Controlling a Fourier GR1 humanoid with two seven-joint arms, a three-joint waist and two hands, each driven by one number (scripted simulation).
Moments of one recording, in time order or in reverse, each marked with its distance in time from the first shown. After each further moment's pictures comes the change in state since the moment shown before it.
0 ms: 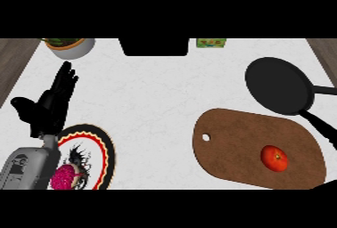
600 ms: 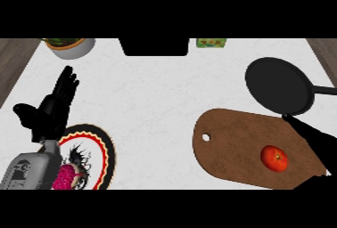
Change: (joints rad) left arm 0.037 -0.039 0.022 -0.027 -0.042 -0.027 -0.004; right arm -0.033 0.050 0.087 0.076 0.211 0.045 -0.002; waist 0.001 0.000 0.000
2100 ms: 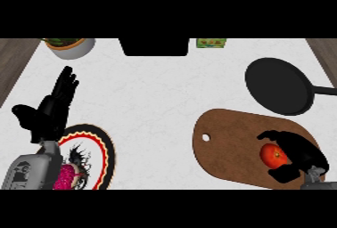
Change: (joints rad) left arm 0.006 -0.054 0.060 -0.025 -0.064 -0.053 0.017; right arm -0.103 0.100 0.078 0.350 0.283 -0.001 -0.151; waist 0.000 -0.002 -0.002
